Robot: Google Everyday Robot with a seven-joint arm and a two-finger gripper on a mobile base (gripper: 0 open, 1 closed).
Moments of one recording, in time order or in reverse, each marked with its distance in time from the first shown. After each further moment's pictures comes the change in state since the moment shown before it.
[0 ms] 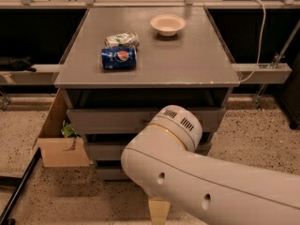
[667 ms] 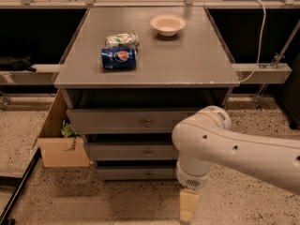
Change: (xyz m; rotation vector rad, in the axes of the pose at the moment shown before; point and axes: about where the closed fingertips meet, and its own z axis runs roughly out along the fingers) arm 0.082 -0.002 0.086 -0.271 0.017 0.166
